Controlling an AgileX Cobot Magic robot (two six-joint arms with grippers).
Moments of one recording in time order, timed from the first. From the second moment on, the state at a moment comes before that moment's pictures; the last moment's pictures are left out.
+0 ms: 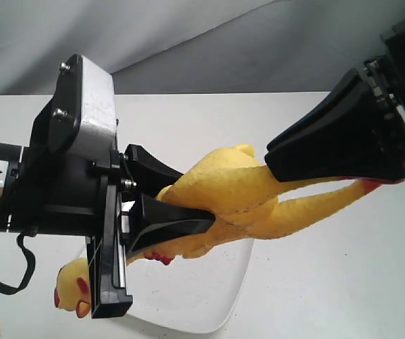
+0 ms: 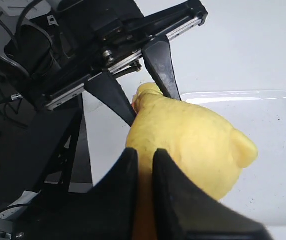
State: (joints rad) left arm -0.48 1.25 -0.73 1.76 -0.66 -1.40; right arm 0.33 1.16 -1.11 0.88 1.25 -1.01
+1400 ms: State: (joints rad) left arm -0.48 1.25 -0.73 1.76 -0.67 -1.40; right arm 0.33 1.16 -1.11 0.88 1.25 -1.01
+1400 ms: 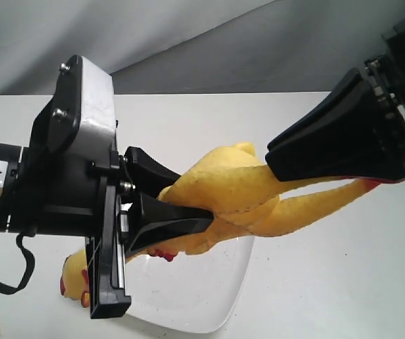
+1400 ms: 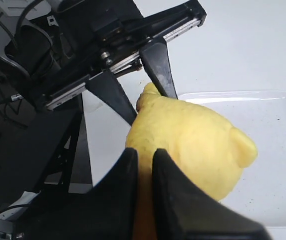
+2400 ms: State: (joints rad) left arm -0.48 1.25 -0.73 1.76 -0.63 -1.43; right arm 0.33 1.16 -1.11 0.88 1.24 -1.01
